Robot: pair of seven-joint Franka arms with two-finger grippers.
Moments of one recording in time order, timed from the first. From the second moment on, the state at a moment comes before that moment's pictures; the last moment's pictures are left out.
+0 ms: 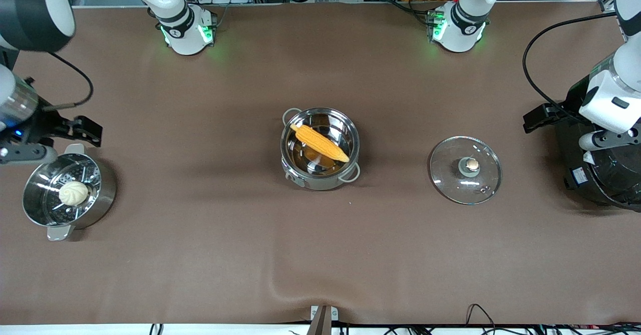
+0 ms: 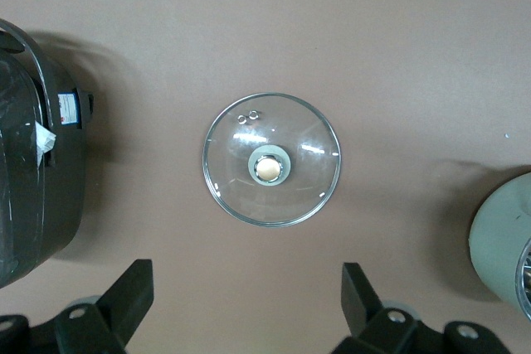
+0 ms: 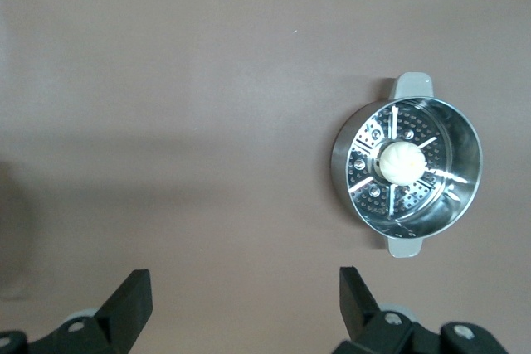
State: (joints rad) left arm 0.18 0.10 -0.32 -1.52 0.05 1.58 -0.28; right arm 0.08 0.14 -0.02 -1.46 -0.12 1.61 -0.01
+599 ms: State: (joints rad) left arm 0.18 0.10 -0.32 -1.52 0.05 1.58 -0.28; right arm 0.04 0.02 -0.04 -1.50 -0.07 1.54 0.00
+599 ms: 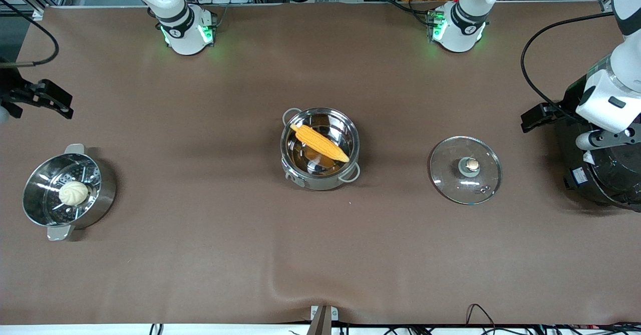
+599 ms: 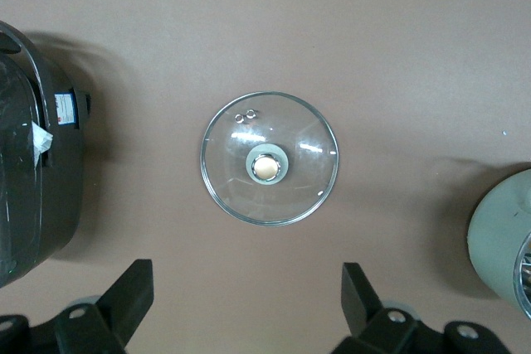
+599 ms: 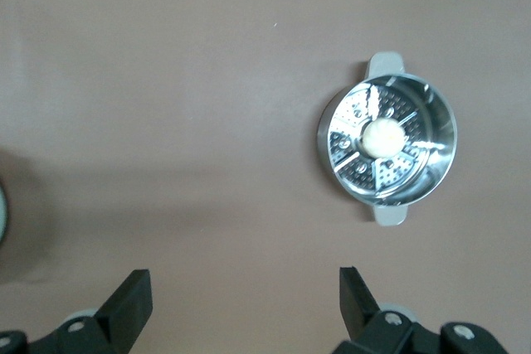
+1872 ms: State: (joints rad) left arm 0.19 0.10 -0.32 -1.52 0.05 1.58 -0.28; right arm -0.04 0.01 0.03 -1.51 -0.02 1.53 0.02
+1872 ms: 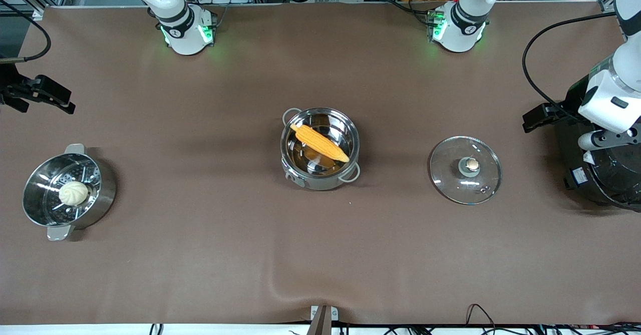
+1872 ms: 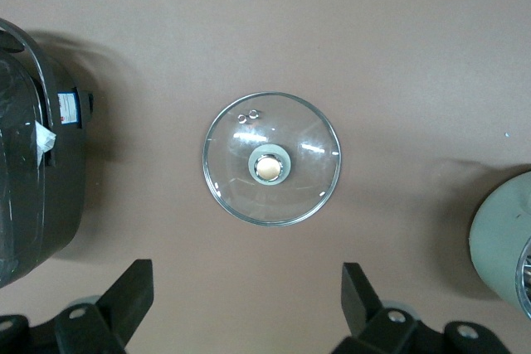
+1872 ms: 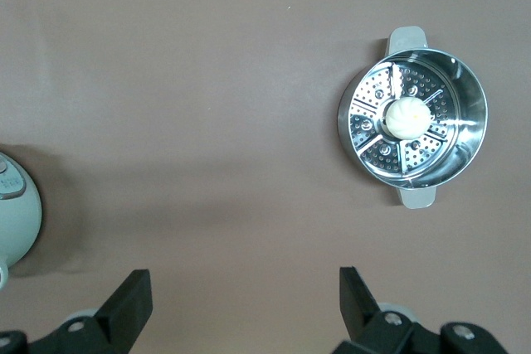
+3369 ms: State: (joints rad) left arm 0.20 0.06 -0.27 -1.48 0.05 1.58 -0.11; right arm -0.03 0.01 0.03 -1.51 -0.02 1.53 0.02
